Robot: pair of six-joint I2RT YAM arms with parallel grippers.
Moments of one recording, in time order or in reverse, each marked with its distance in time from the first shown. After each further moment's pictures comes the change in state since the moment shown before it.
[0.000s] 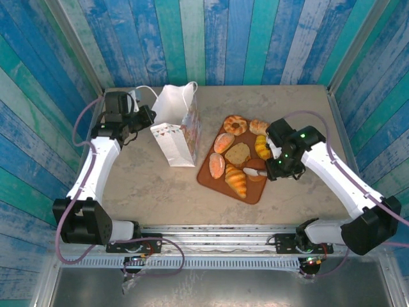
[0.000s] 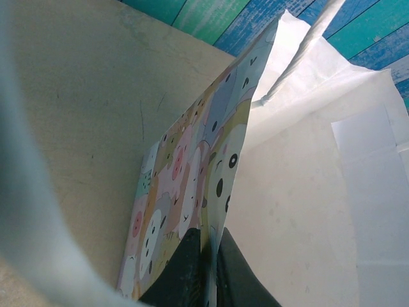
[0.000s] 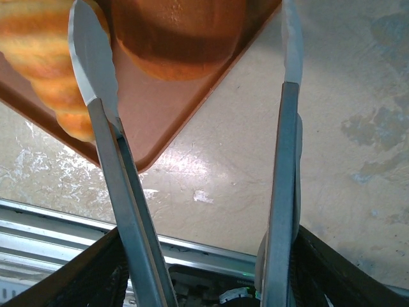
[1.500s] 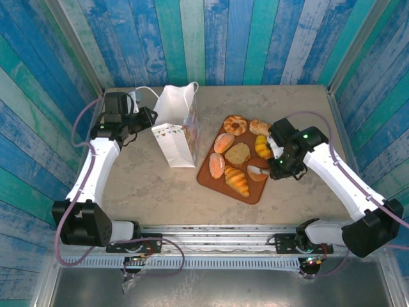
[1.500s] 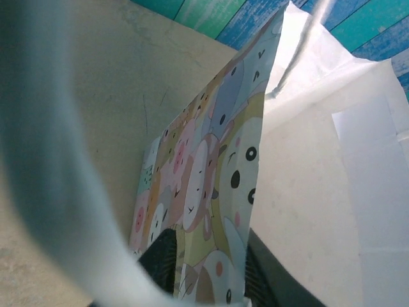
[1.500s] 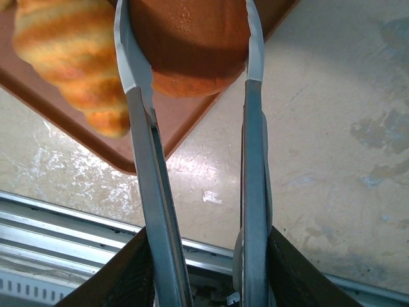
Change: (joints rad) left arm 0.000 -0.013 0.008 -0.039 -0.005 0.024; right arm -0.013 -0.043 0.010 0.003 -0.032 -0.012
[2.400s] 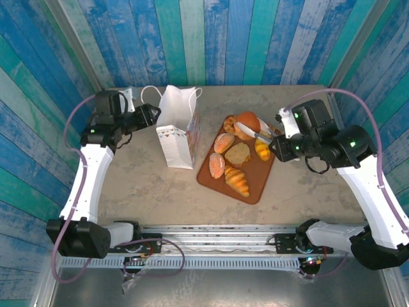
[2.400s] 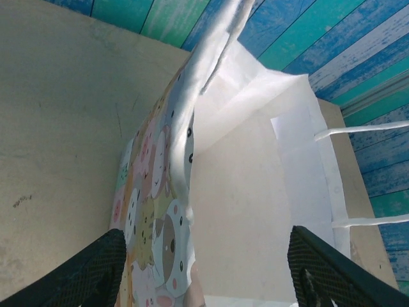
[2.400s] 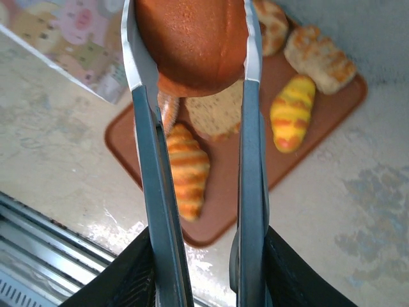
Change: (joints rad) left arm 0.000 -0.093 0.070 -0.119 0.064 0.049; right arm 0.113 -0.090 0.434 -0.010 -0.006 -0.022
